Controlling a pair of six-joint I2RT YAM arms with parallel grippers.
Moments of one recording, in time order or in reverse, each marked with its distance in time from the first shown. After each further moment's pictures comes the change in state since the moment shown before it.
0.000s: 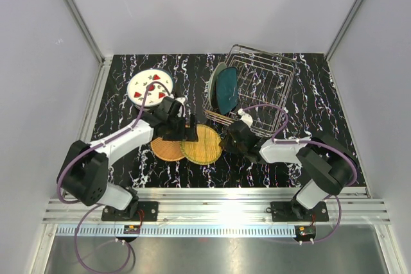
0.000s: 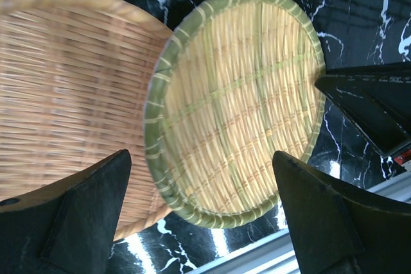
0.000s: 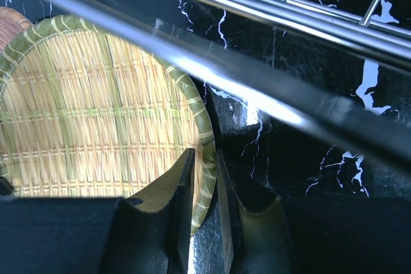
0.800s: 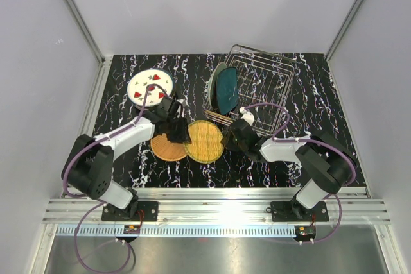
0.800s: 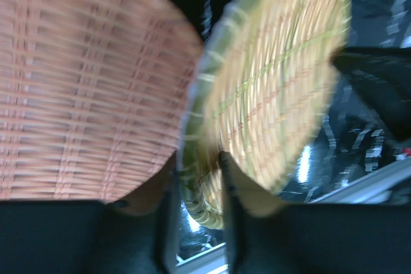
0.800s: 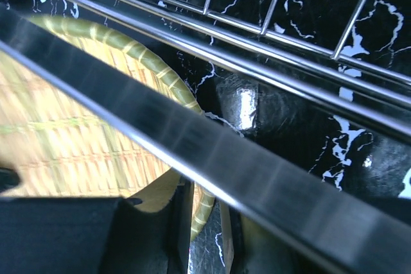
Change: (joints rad) left arm 0.028 0.079 0.001 -0.014 0.093 -0.059; right arm -0.021 0.017 0.001 0.036 0.013 -0.026
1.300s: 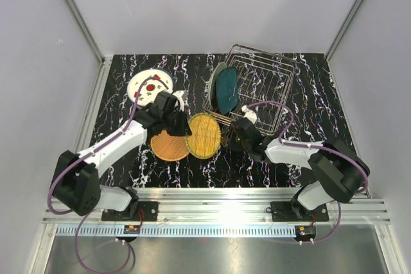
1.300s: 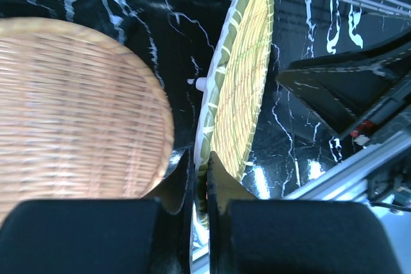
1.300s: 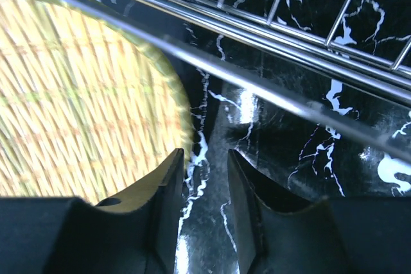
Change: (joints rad) left arm -0.019 -0.150 0.038 0.012 -0.003 0.051; right arm -0.003 -0.105 -0.001 -0.106 -0.004 -0.019
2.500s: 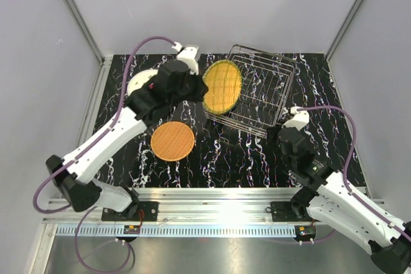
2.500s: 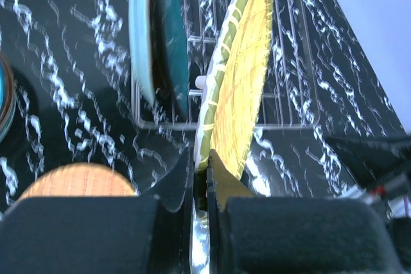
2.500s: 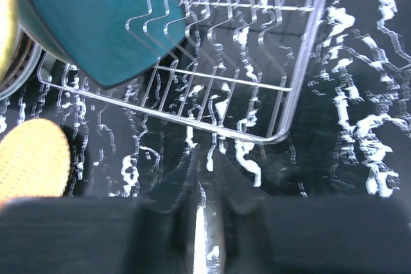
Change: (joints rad) left arm -0.200 -0.024 0.525 -0.108 -0.325 0.062; right arm -0.063 -0.813 -0.060 -0.475 0.374 -0.241
